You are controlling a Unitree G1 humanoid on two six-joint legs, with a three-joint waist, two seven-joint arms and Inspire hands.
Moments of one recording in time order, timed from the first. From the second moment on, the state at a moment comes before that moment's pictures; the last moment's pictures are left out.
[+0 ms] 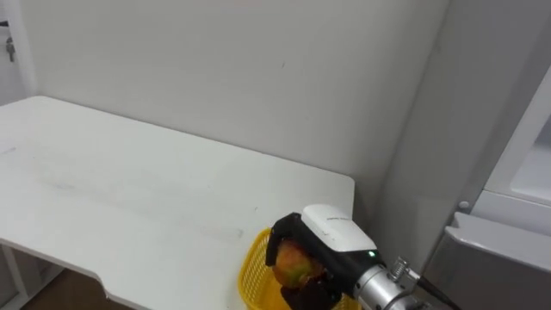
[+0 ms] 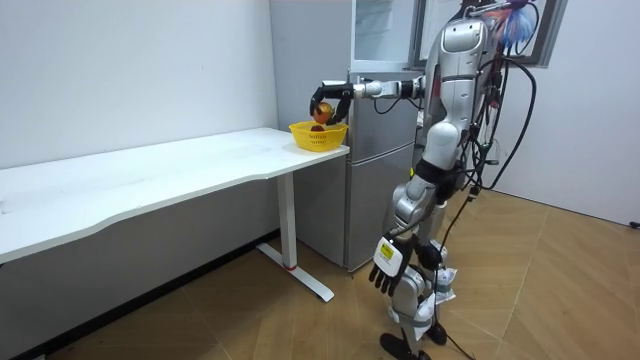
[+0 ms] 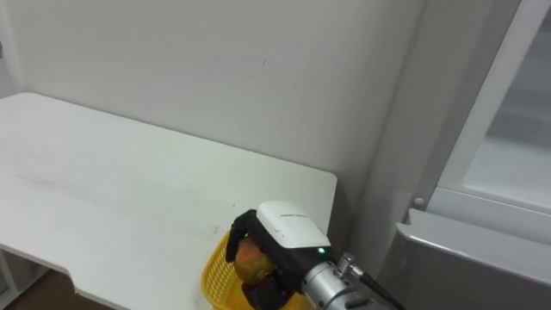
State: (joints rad) left arm 0.11 0.31 -0.12 1.14 0.36 0.04 -0.17; right arm -0.42 -0.41 0.48 0.19 -0.57 -0.07 0.00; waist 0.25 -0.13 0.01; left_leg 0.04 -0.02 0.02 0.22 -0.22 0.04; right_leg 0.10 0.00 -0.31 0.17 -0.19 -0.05
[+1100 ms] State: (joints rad) left arm 0.11 0.31 -0.12 1.14 0.36 0.04 -0.18; right arm -0.41 -0.41 0.48 0.19 -0.57 -0.08 0.00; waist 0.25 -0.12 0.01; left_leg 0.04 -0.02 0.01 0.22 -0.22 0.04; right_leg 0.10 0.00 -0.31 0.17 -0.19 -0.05
